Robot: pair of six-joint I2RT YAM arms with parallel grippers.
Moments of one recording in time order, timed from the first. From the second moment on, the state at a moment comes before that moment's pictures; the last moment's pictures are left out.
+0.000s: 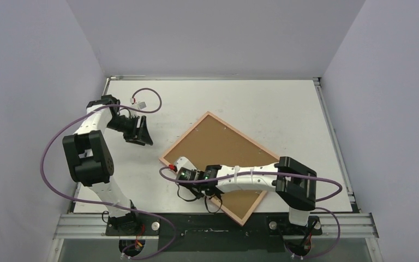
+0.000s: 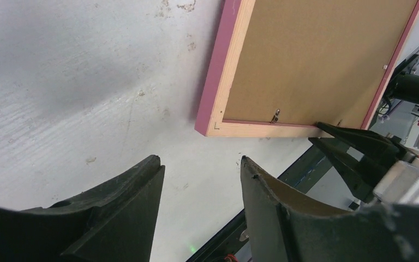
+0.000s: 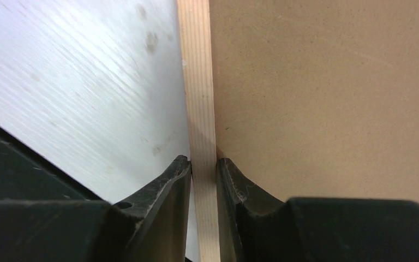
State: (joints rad) left arm 0.19 1.81 1.36 -1.11 0.69 0.39; right arm 1.32 1.78 1.15 -0.54 0.31 0.38
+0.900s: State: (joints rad) left arm 0.20 1.13 1.31 -1.16 1.10 1.55; right arm 0.97 1.81 1.75 -0.77 -0.18 0.29
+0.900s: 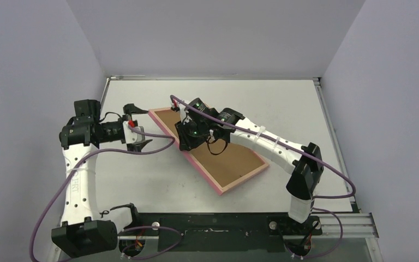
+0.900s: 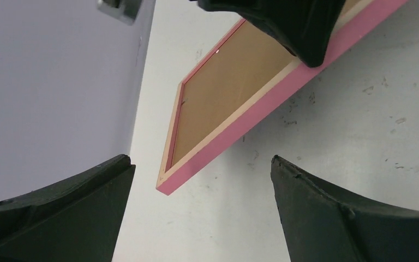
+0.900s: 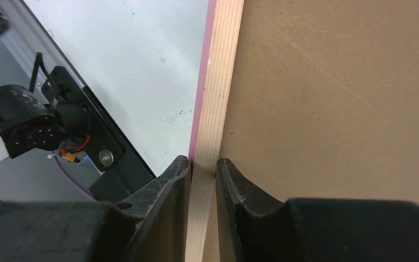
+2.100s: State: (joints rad) left arm -0.22 1.21 1.24 -0.95 0.63 1.88; right arm 0.87 1.76 1.95 -0.86 -0.37 0.24
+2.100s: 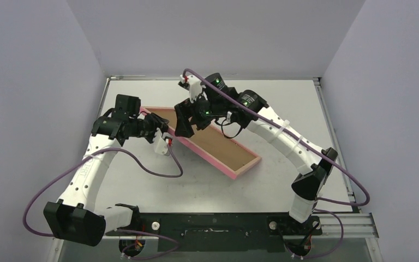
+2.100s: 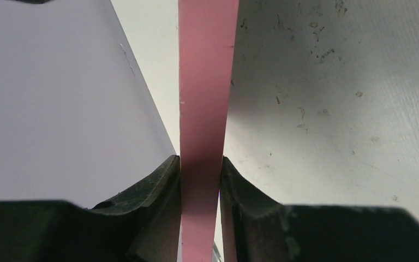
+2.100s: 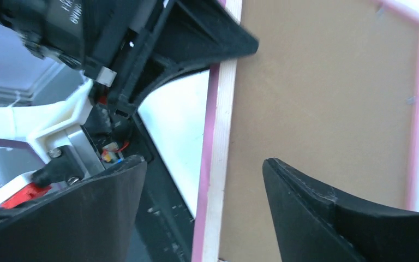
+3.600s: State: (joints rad) left arm -0.18 1.25 1.39 -1.08 0.64 1.72; right arm 1.18 1.54 1.68 -1.02 0.33 -0.23
